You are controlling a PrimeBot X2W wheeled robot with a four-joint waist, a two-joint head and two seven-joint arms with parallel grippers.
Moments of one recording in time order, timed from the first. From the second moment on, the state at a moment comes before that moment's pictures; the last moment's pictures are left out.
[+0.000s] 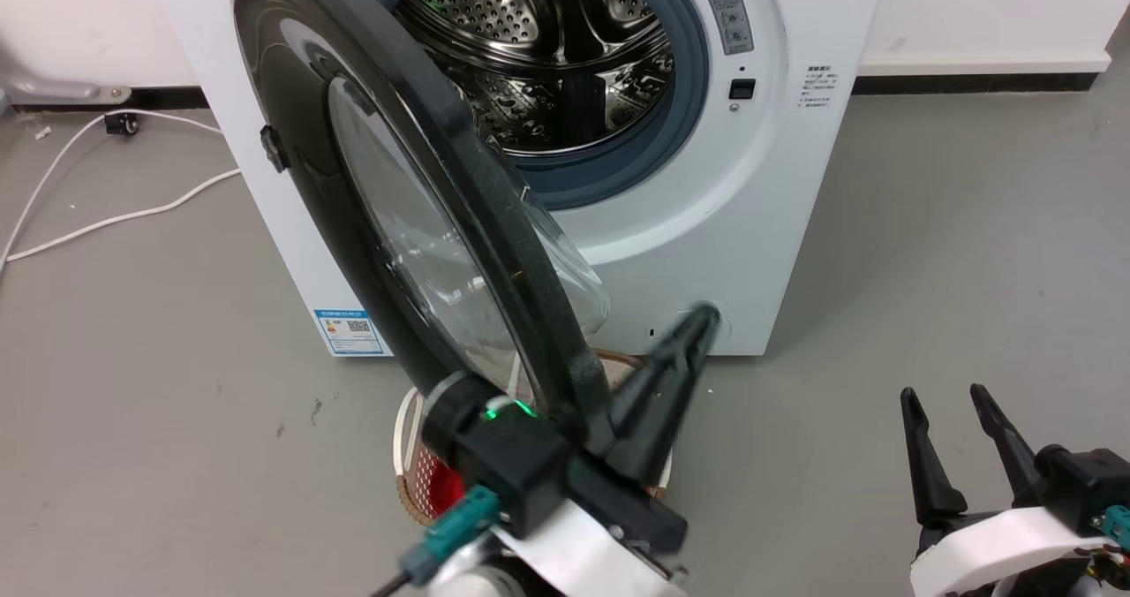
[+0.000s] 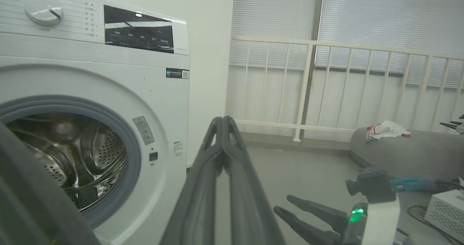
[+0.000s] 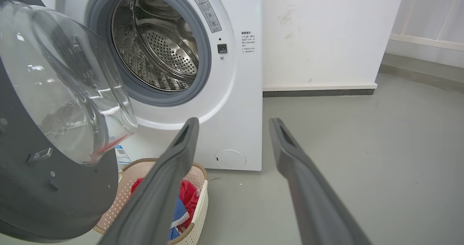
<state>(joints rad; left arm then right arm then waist) -0.21 0.05 -0.57 -0.28 -0.31 -0.05 -0.04 0.05 -0.09 -0.05 0.03 0.16 0.13 -0.07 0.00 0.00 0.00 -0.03</state>
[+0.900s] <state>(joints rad) -0.15 0.06 -0.58 0.09 -0.30 0.06 -0.03 0.02 -0.08 -0.06 0.07 0.18 0.13 -0.09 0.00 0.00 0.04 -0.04</state>
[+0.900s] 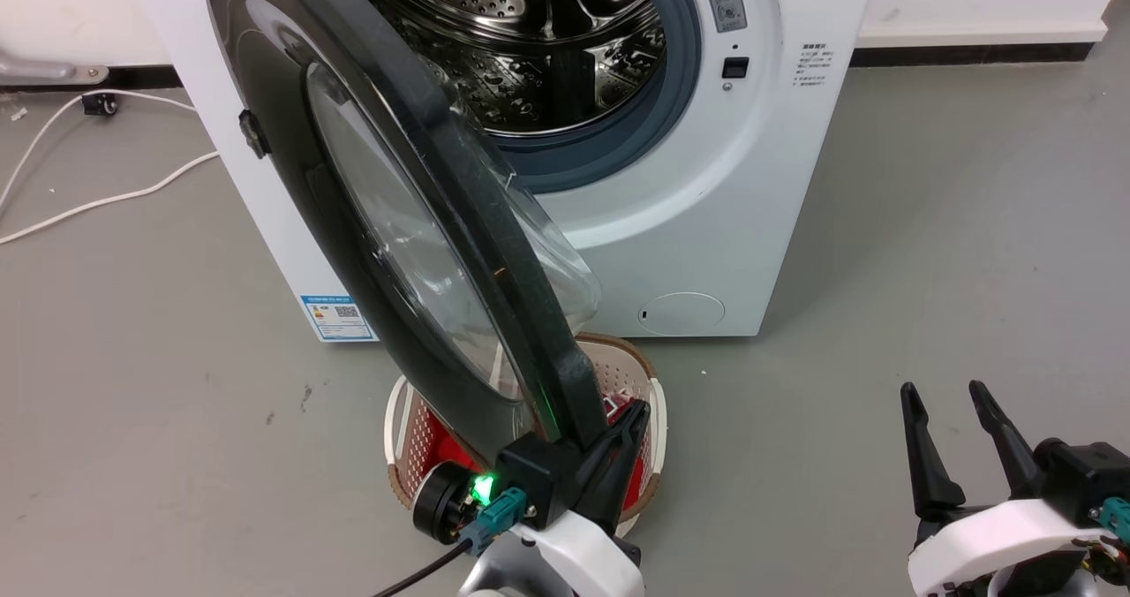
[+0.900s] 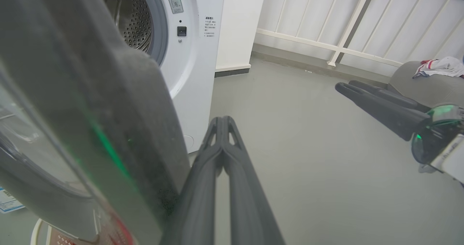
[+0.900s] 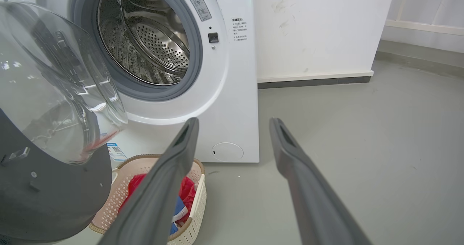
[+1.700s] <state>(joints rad) -0.02 0.09 -0.58 -0.07 -0.31 0.14 -0.07 0.04 -0.08 -0.10 0.06 0.18 0.13 -0.07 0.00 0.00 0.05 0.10</state>
